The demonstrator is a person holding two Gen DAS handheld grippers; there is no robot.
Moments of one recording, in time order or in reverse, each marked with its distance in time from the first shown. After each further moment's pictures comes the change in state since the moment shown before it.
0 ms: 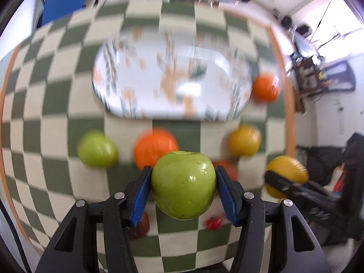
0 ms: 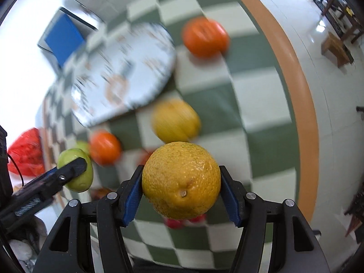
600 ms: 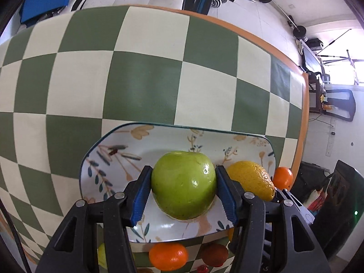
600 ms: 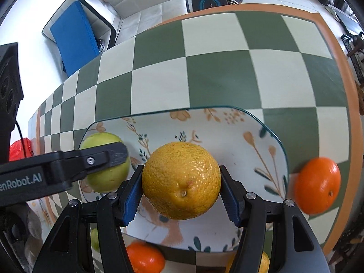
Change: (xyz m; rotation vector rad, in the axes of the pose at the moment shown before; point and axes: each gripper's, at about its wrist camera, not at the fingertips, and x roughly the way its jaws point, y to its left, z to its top) left arm 0.090 0.049 0.174 -0.133 0.177 -0.098; right arm 0.093 0.111 0.166 -0.156 -0.002 -0.052
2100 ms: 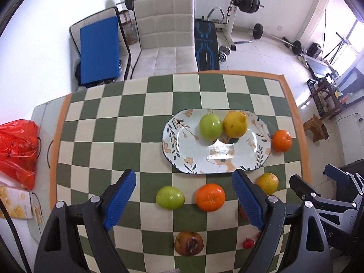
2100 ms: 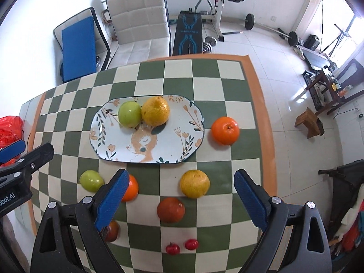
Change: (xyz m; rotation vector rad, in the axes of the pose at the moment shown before) left arm -0.159 -0.030 -0.211 0.190 -0.490 0.329; right arm -0.187 0.020 -0.165 -0.093 -0.268 -0.267
